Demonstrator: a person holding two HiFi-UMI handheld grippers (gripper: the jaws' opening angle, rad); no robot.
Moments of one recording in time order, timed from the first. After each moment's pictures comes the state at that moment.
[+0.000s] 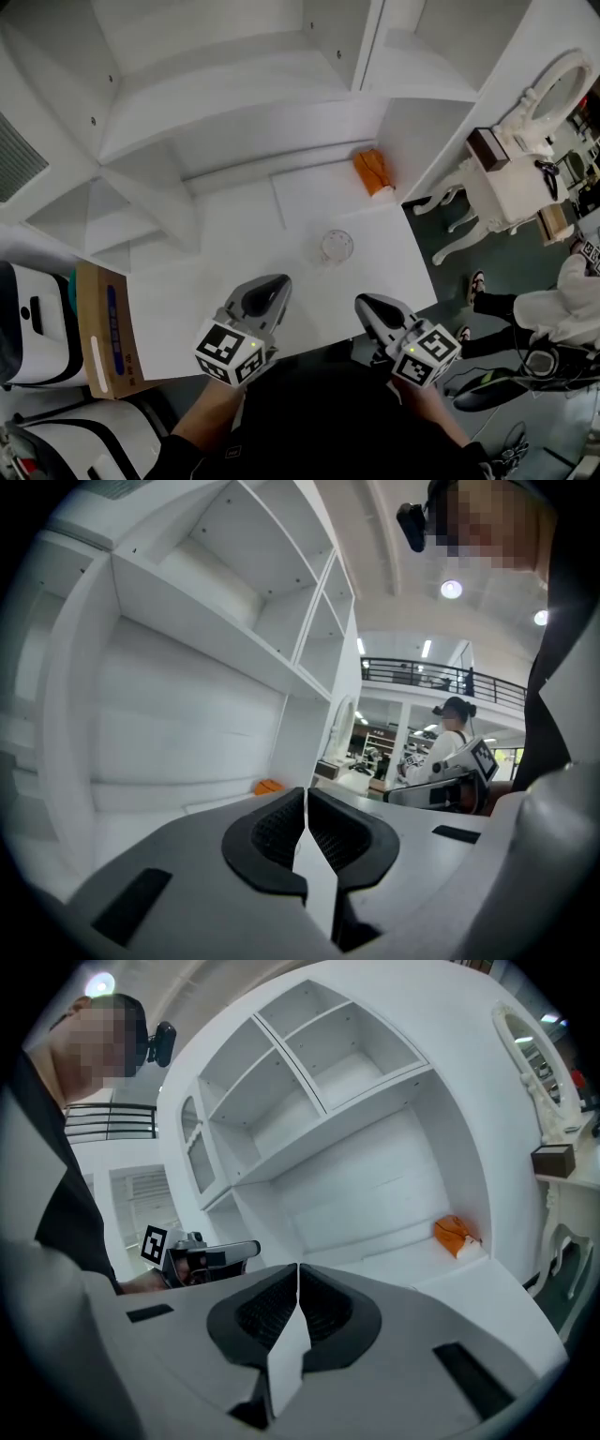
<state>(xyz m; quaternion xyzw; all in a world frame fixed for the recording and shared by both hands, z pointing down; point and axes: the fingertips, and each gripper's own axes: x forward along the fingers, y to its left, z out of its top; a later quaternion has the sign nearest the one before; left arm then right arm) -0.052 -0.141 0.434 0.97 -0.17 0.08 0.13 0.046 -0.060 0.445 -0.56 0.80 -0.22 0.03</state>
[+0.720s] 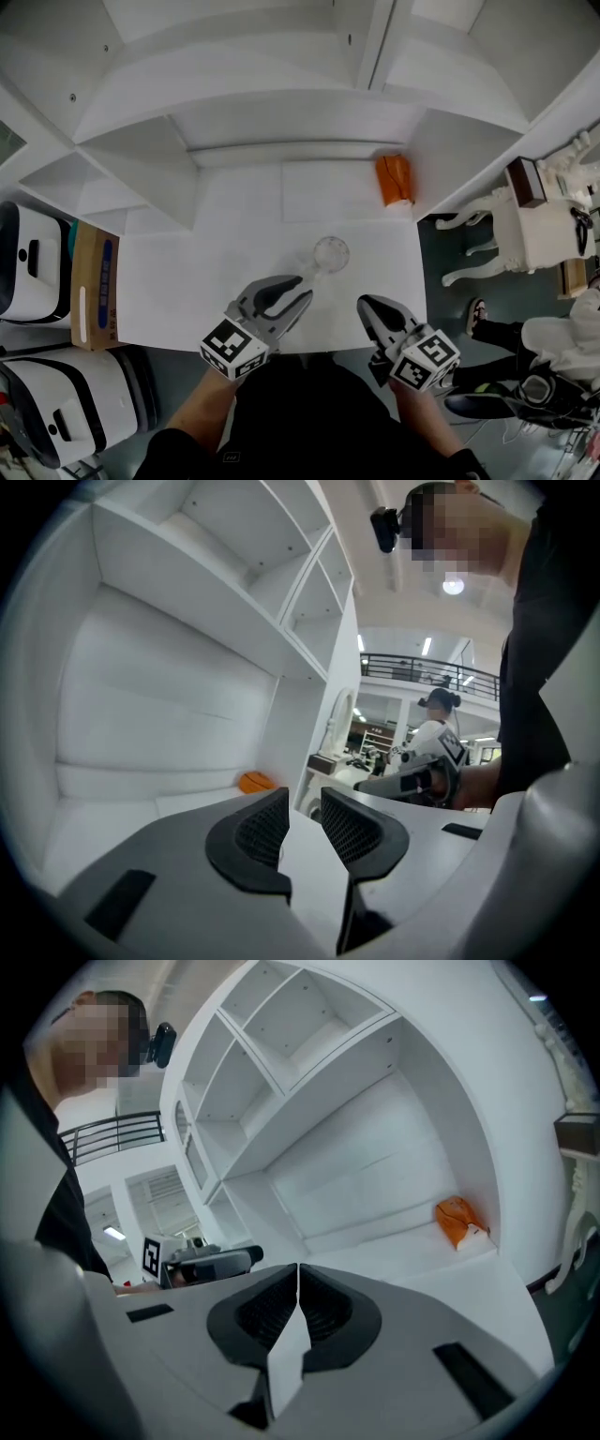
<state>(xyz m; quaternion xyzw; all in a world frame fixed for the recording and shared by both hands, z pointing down) 0.037 -0.137 0.477 0.97 -0.17 0.08 0.13 0.127 -0.098 0.488 -0.48 0.84 -0.27 0.01</state>
